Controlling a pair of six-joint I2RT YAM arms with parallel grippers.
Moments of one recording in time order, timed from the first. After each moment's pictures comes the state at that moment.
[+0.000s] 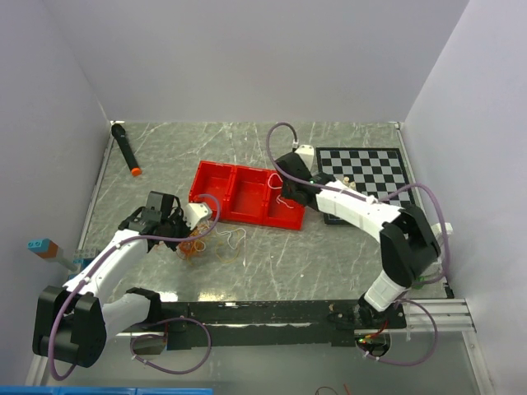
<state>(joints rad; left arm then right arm) -0.24 1.07 0.61 -0.56 0.21 0.63 0.66 1.60 1.17 -0.42 0.45 0.62</state>
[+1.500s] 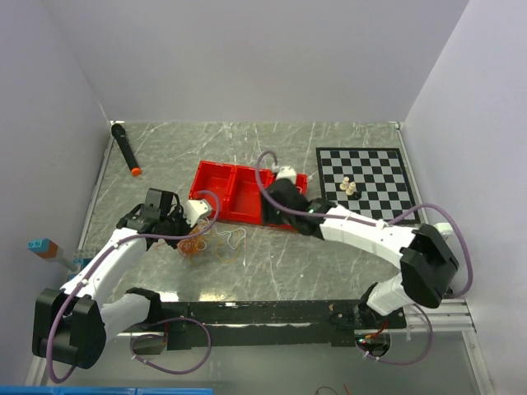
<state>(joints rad) -0.24 1.06 0.65 -0.60 0.25 0.61 0.84 1.44 1.01 -0.33 0.31 0.58</state>
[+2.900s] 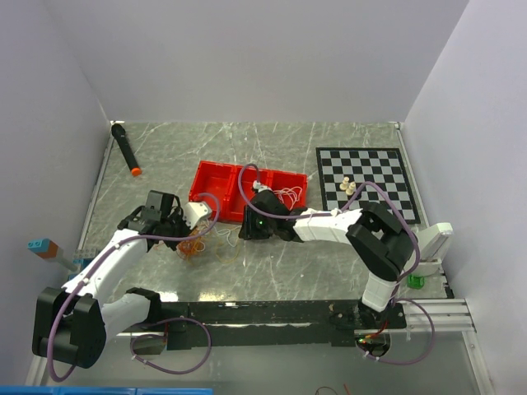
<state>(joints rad) -0.24 1.06 0.62 -0.58 0.21 0.62 0.88 1.75 0.95 0.01 -0.06 0.76</state>
